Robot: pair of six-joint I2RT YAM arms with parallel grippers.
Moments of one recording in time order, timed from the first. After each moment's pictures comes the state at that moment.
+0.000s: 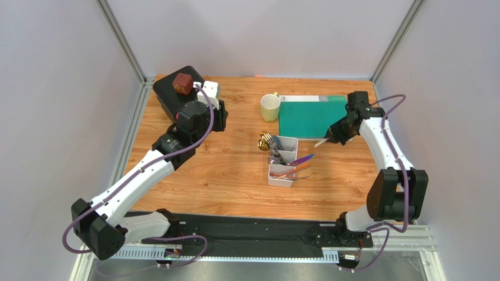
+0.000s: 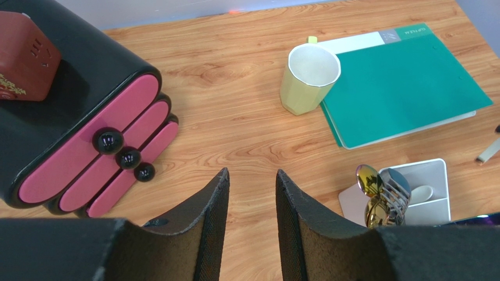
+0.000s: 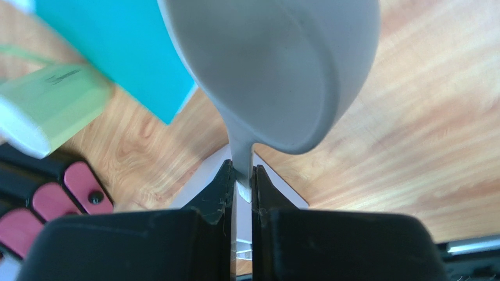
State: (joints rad) left arm -0.63 1.15 1.08 -0.21 -0.27 -0.18; right arm -0.03 1.48 1.22 -0.92 -0.08 1.00
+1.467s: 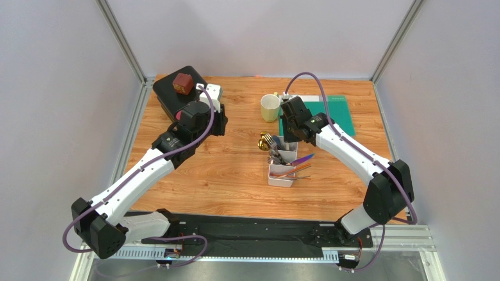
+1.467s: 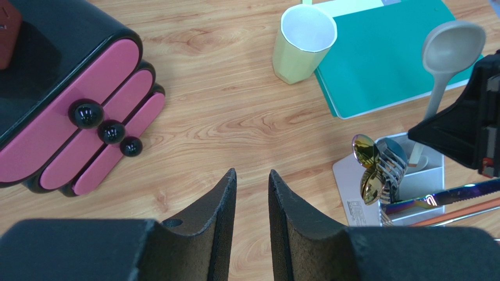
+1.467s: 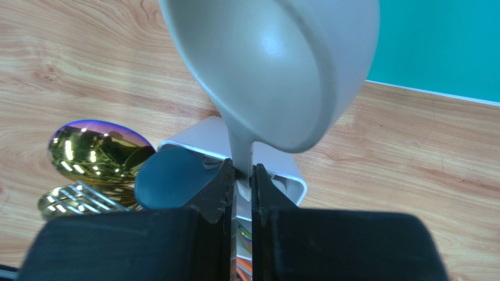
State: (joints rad) left arm -0.63 1.16 1.10 -0.33 -0.22 -0.22; right arm 0.59 1.53 1.30 -0.70 0.22 0.37
